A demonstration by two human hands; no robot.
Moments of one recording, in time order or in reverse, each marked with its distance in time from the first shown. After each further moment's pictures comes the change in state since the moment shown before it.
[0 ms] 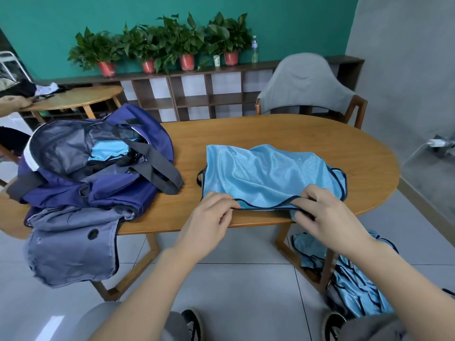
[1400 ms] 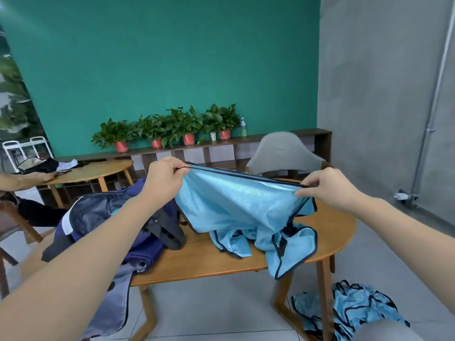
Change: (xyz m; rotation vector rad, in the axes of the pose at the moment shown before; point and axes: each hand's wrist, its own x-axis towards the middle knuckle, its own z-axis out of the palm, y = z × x) left_hand 0.160 0.041 -0.175 0.243 0.147 -0.256; right_hand 0.089 0.007 -0.178 0.128 -0.064 0.457
